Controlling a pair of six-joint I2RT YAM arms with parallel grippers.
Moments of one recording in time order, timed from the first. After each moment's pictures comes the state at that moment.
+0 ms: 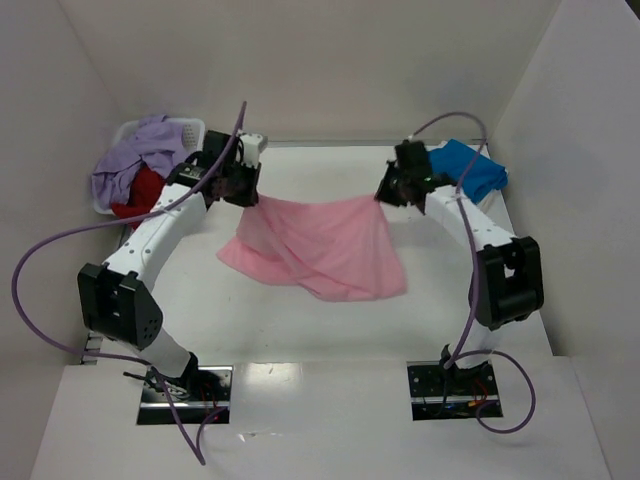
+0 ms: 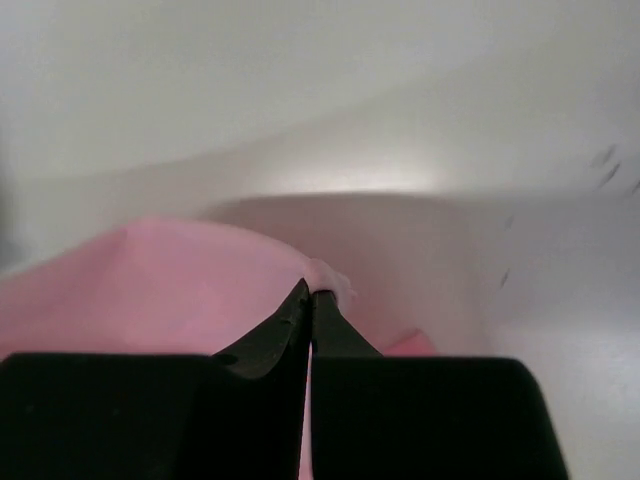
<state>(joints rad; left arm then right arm) -0.30 1.58 1.49 -0.73 0.12 -0.01 0.29 1.68 1.29 -0.42 -0.01 0.59</state>
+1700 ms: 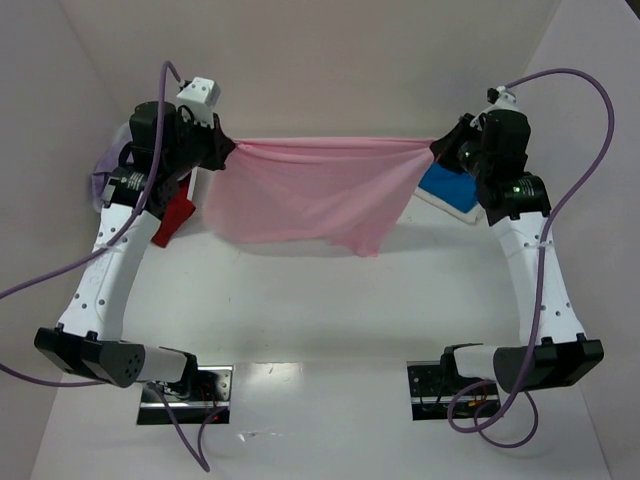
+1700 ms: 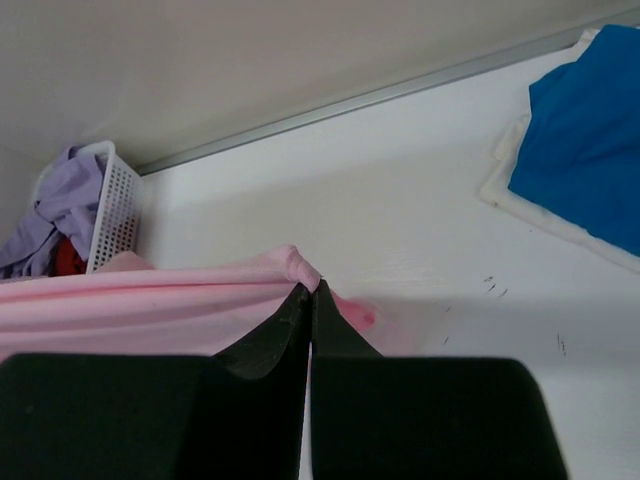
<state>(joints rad) -0.19 1.36 1.66 -0.60 0.19 -0.03 0.08 1.28 1.54 -0.56 -0.07 0.47</state>
